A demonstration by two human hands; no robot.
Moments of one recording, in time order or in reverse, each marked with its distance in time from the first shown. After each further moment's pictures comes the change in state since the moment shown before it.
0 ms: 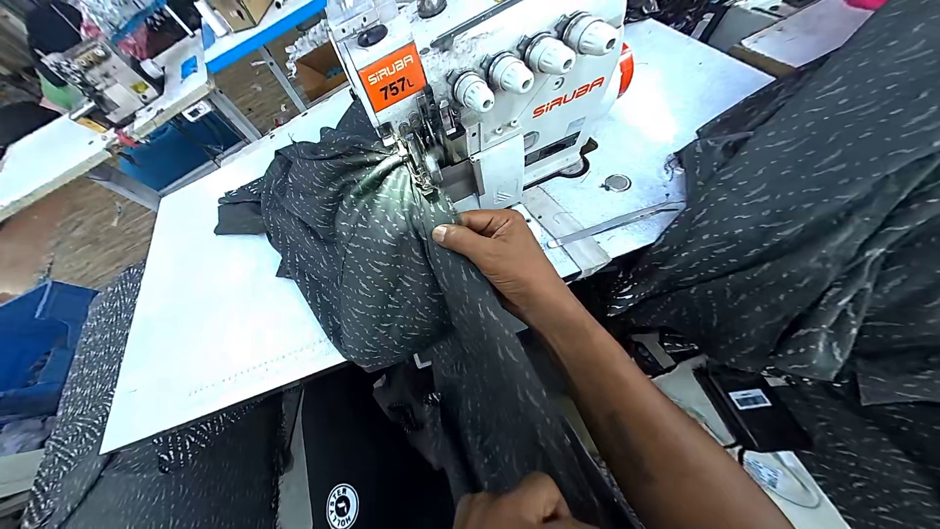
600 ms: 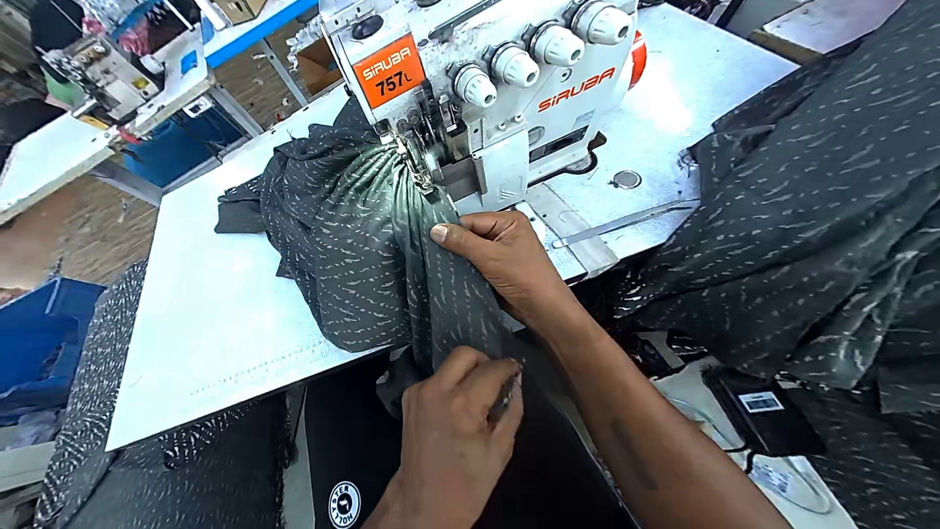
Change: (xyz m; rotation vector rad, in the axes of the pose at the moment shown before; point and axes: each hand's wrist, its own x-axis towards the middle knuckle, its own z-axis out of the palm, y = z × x) left_hand 0.066 -0.029 -0.045 0.289 0.606 0.101; right_hand 0.000 0.006 -0.002 -0.001 -0.010 -0.027
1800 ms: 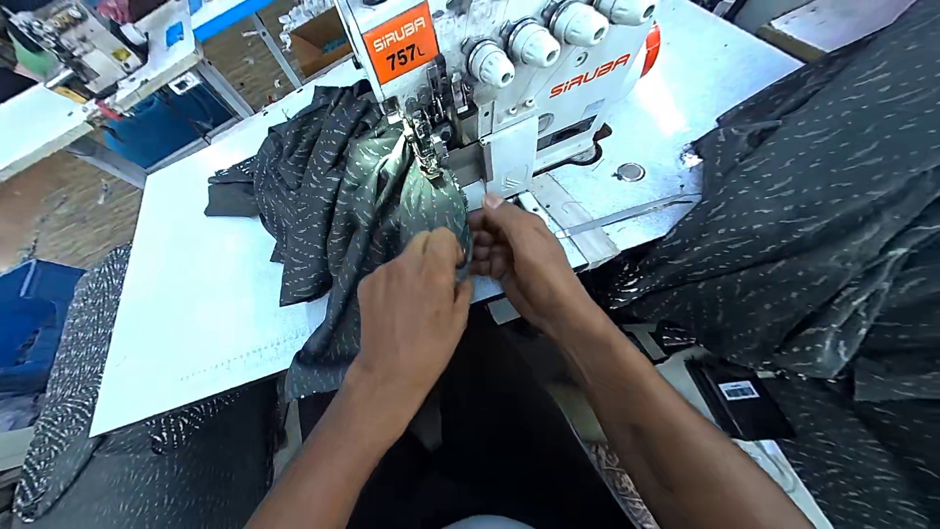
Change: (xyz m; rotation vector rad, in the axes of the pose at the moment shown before) left_hand 0.089 -0.013 -0.039 0.450 -0.055 -0.005; right_hand -0.017 -0.006 -0.004 0.094 -0.034 0.121
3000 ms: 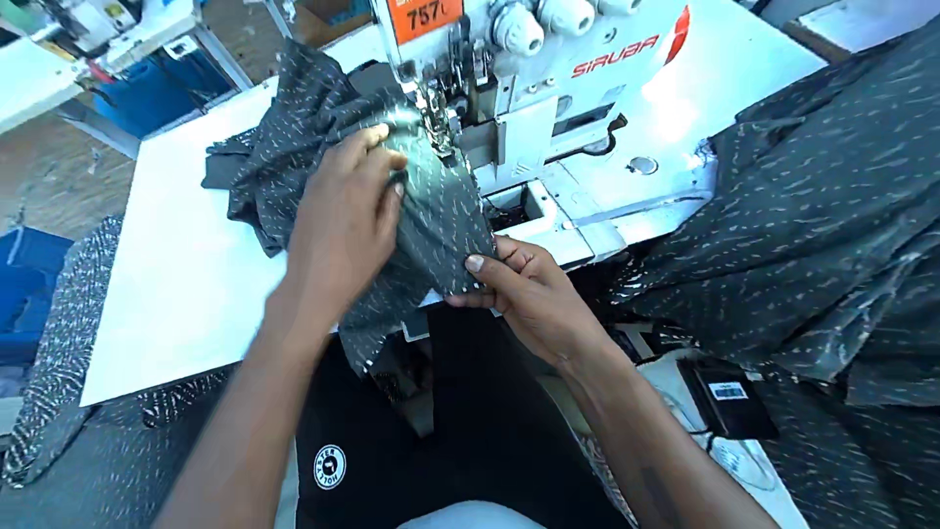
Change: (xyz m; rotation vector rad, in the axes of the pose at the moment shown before) left_hand 0.041 -0.074 -0.025 -0.132 -0.007 0.131; right_hand -0.038 0.019 0.000 0.172 -0.103 0.089
